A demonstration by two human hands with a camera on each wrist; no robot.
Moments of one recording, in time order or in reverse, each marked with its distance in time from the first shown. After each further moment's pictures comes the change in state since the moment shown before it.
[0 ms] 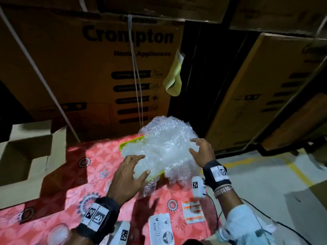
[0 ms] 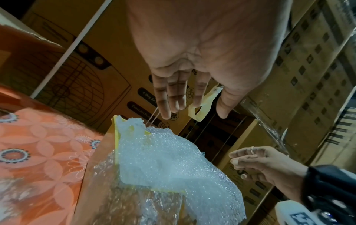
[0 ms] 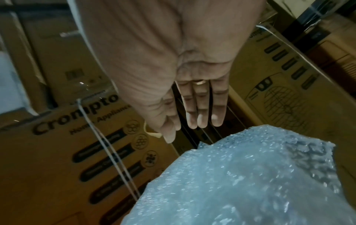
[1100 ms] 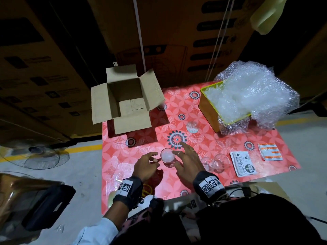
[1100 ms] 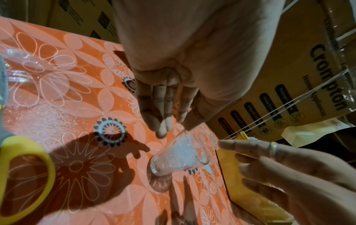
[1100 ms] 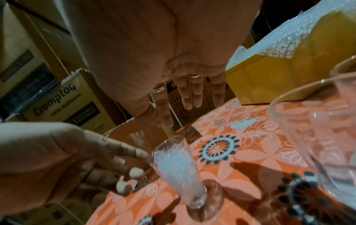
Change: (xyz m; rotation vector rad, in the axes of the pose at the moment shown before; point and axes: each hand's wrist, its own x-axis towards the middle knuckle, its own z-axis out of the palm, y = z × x) left_hand -0.214 -0.228 -0.168 -0.216 -0.288 -0.754; right_hand -0.303 -0.265 0.266 -0.113 -0.521 -0.178
